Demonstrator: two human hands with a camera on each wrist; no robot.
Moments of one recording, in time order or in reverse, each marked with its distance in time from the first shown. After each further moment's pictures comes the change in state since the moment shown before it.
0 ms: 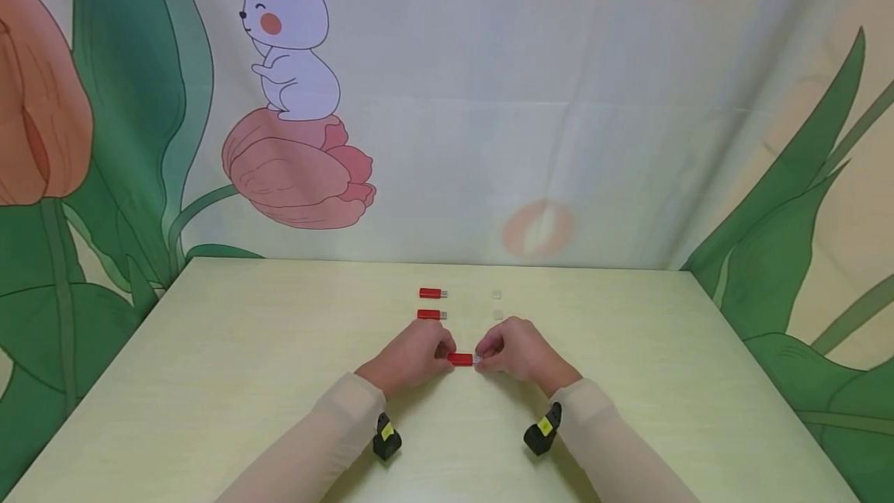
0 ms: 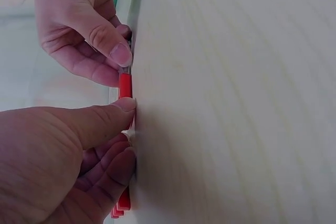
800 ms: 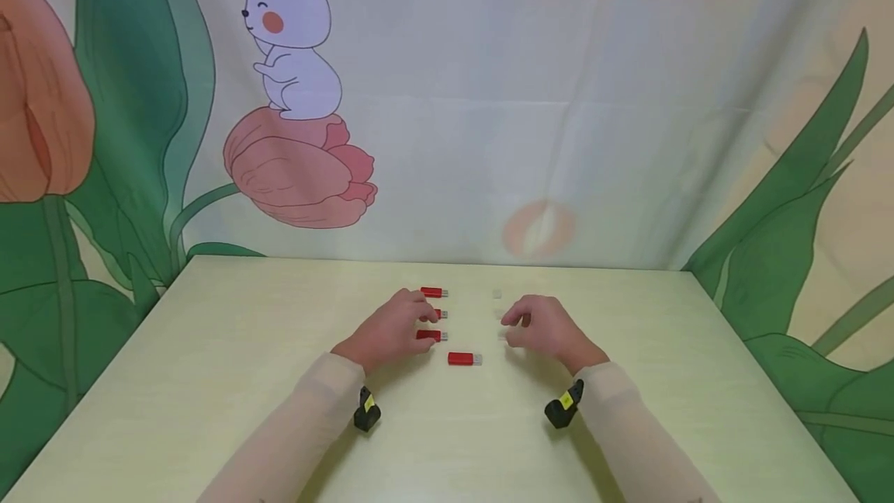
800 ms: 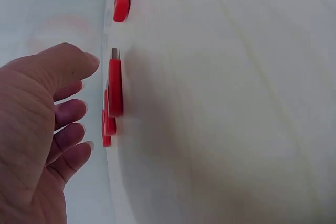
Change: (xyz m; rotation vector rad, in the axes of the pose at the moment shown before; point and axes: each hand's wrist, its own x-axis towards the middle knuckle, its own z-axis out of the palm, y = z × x) left_hand 0.004 -0.035 -0.024 0.158 0.102 0.024; right_hand 0.010 0.028 -0.041 -0.050 0.110 -0.060
